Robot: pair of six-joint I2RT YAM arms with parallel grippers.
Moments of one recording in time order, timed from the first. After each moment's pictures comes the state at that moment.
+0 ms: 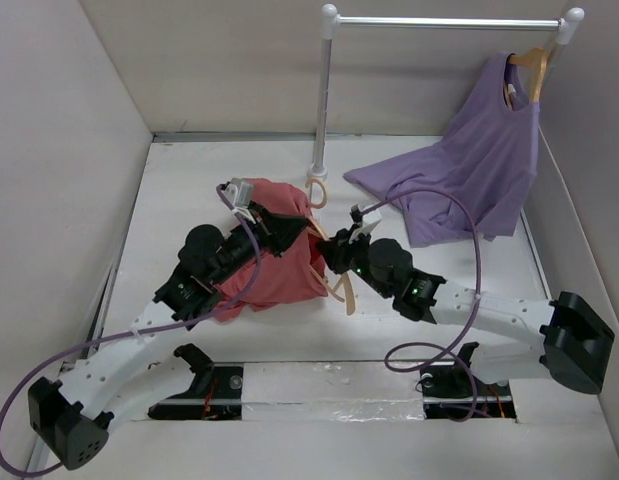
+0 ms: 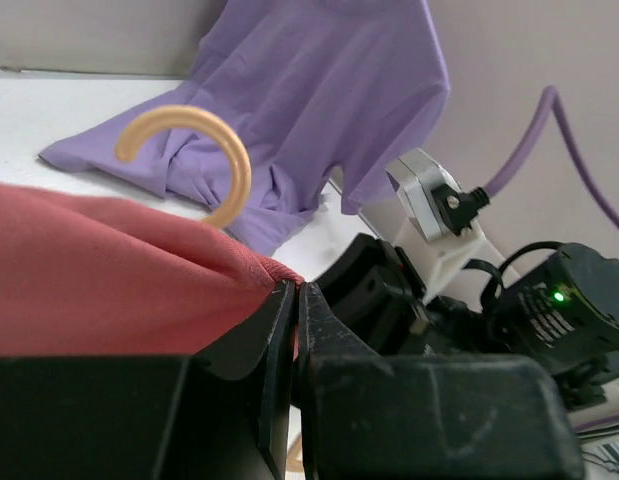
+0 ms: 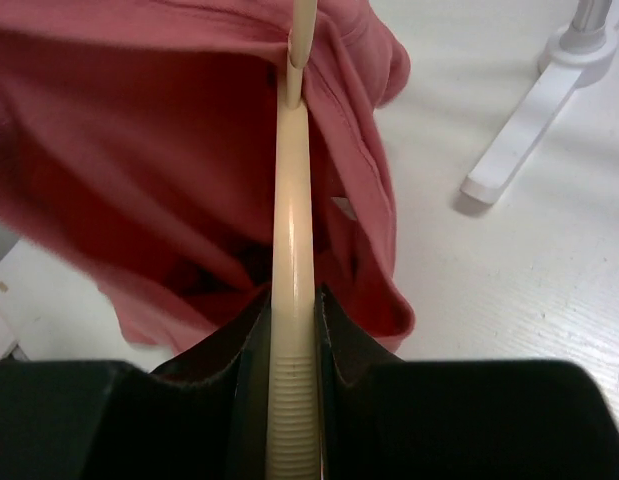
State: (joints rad) left arm -0.69 0.83 0.72 0.19 0.14 -0.58; right arm 0.99 1.24 0.70 0.40 0.31 0.39
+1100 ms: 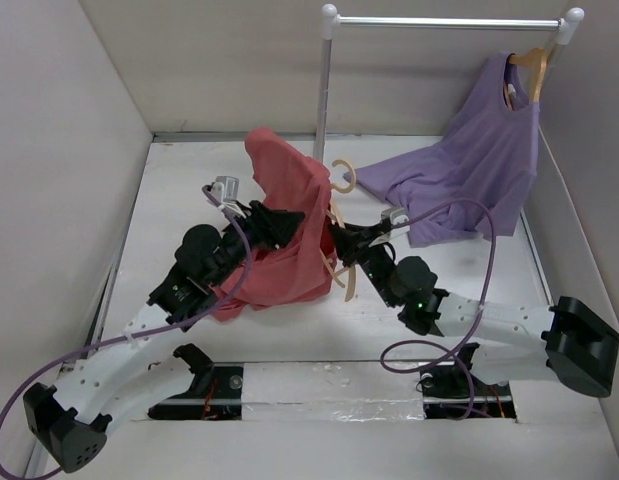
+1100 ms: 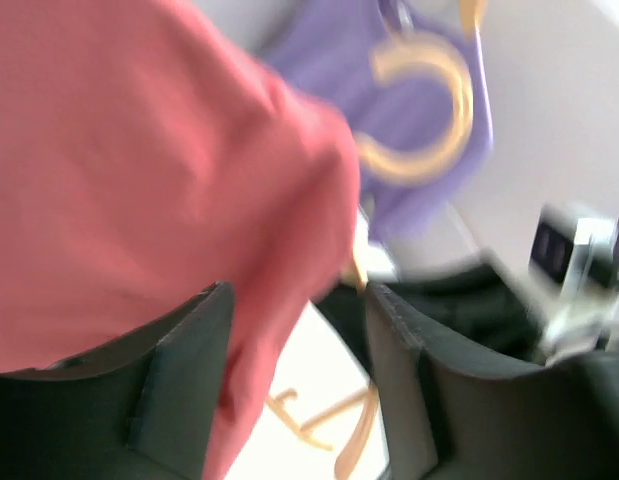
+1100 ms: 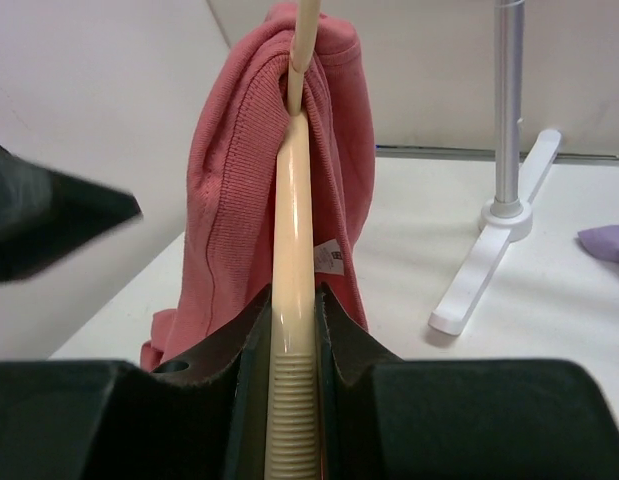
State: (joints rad) left arm -0.69 0.79 0.73 0.10 0.00 -0.65; right arm 1.03 1.20 0.56 0.90 0.50 0.22
